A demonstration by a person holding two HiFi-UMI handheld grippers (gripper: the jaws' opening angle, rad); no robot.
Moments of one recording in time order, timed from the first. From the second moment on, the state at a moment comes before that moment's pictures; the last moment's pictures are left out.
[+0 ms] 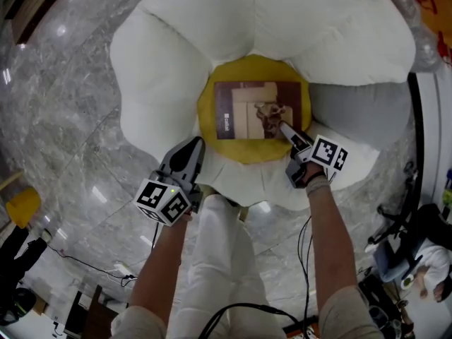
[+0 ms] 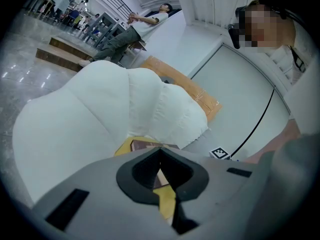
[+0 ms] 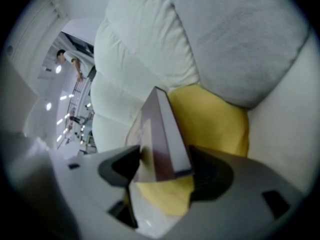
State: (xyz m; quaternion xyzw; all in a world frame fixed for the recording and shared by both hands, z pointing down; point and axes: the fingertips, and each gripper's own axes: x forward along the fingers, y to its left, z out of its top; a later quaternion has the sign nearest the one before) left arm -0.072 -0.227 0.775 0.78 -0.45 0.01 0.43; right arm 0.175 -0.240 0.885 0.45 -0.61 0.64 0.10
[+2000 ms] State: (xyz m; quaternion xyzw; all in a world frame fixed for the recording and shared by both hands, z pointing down) left arm -0.050 -0.222 0.706 0.81 -0.44 0.01 0.40; right arm 0.176 -0.221 0.814 0.43 -0.67 0.58 0.14
